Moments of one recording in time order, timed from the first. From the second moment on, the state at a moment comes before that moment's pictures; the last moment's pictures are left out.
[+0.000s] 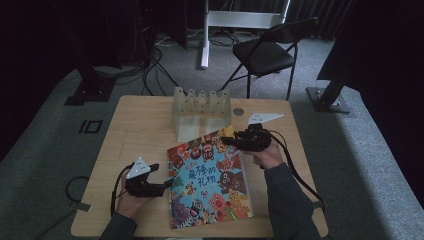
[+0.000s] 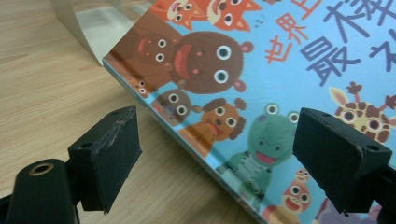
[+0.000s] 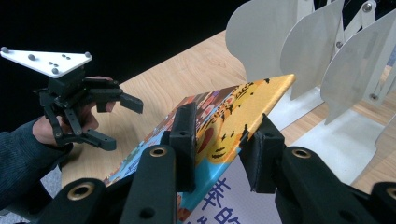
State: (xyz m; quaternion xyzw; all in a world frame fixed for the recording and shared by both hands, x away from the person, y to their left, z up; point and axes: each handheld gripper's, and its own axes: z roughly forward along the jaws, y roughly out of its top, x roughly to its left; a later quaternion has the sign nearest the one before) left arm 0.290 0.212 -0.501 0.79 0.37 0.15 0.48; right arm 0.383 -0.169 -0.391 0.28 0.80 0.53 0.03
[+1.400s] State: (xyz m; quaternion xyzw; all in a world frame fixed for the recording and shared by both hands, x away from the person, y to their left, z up) left arm 0.320 0.211 -0.503 0.77 0.36 0.10 0.51; right arm 0.371 -0.184 -0.366 0.24 0.76 0.60 0.03
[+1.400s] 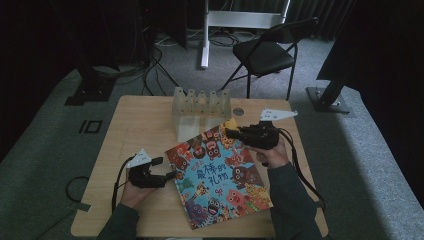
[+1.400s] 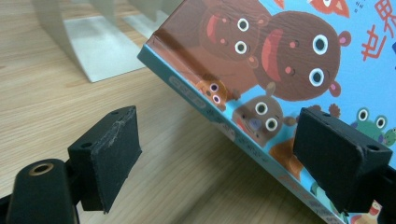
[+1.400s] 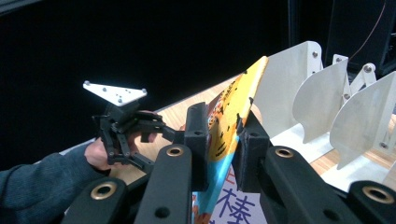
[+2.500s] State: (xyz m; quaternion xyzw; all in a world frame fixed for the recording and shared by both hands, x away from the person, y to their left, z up) left arm 0.353 0.203 -0.480 0.75 0.29 -0.01 0.59; right arm 0.368 -0.195 -0.362 0.22 0.74 0.64 0.02
